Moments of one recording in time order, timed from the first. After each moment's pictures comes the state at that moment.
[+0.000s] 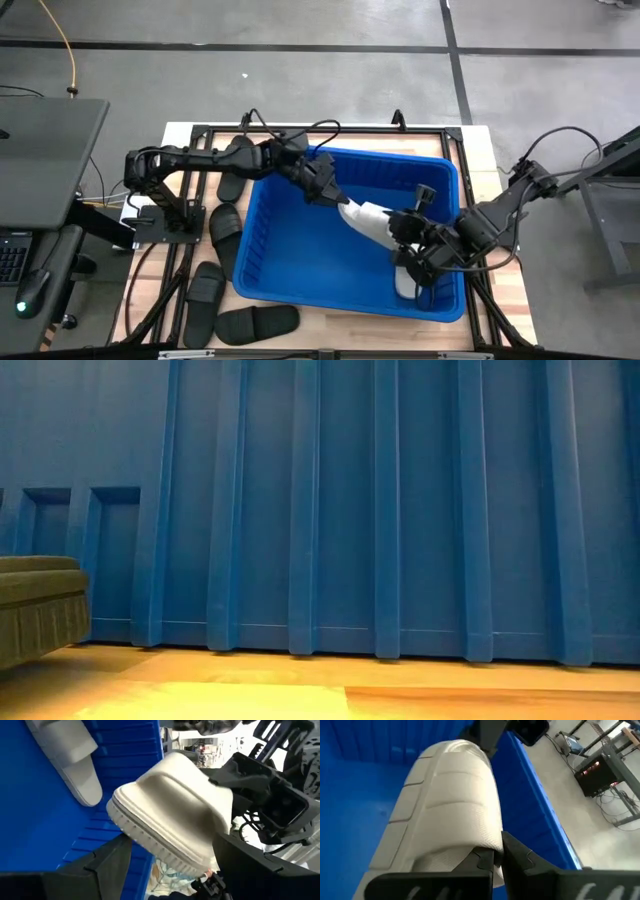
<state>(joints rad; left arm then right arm) 0.30 1.64 1.24 0.12 0.71 -1.32 0.62 1.49 1.64 -1.35 0.91 0.62</state>
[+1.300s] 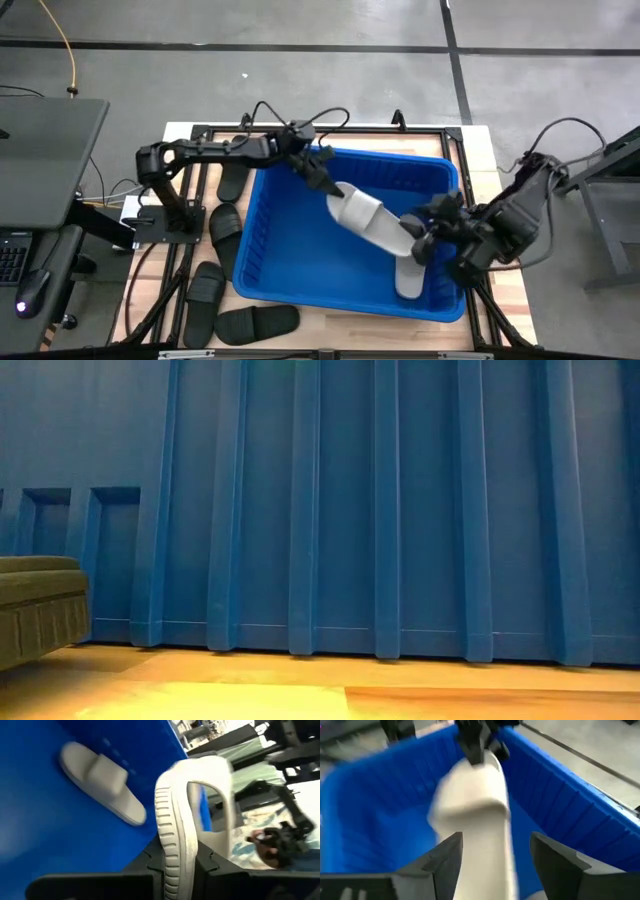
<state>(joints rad) 0.44 1.73 1.25 0.05 0.84 -0.76 0.77 1.37 1.63 -1.50 0.91 1.30</state>
